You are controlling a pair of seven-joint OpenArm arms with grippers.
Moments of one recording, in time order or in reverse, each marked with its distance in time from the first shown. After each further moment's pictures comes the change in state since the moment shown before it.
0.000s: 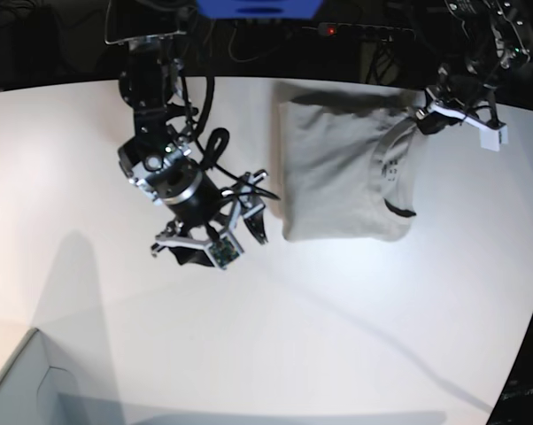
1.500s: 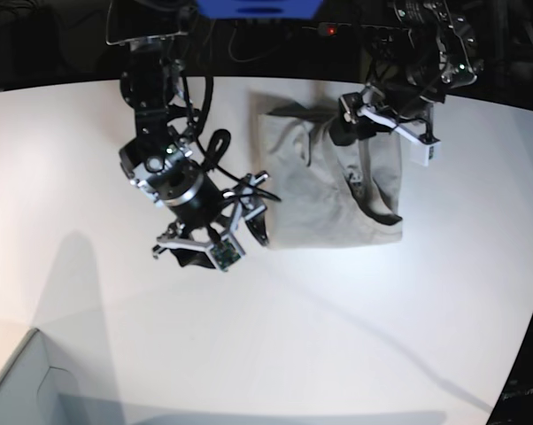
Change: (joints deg) left arm -1.5 6.3 11.9 0.7 7.6 0.1 -0.3; right arm 0.4 -0.3 0.0 0.0 0.0 0.0 0.0
